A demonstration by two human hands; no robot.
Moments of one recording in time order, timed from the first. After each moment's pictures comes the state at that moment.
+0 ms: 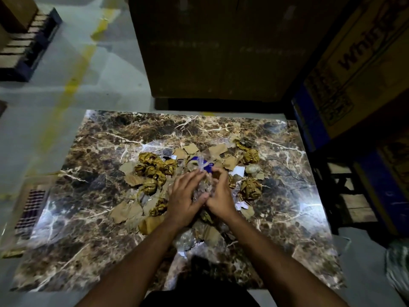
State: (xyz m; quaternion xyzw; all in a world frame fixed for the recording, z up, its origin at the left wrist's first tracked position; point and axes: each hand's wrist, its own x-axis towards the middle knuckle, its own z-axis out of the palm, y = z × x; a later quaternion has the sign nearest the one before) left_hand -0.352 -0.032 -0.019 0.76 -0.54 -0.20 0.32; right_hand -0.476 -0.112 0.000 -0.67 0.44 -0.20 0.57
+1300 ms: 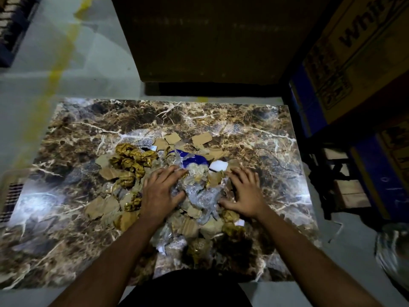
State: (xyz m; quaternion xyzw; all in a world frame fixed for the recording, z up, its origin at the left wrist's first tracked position) left_hand -0.354 -0.041 -0.022 0.81 -0.55 -0.13 0.16; right_hand -0.614 -0.195 -0.048 -0.89 0.39 0.07 0.24
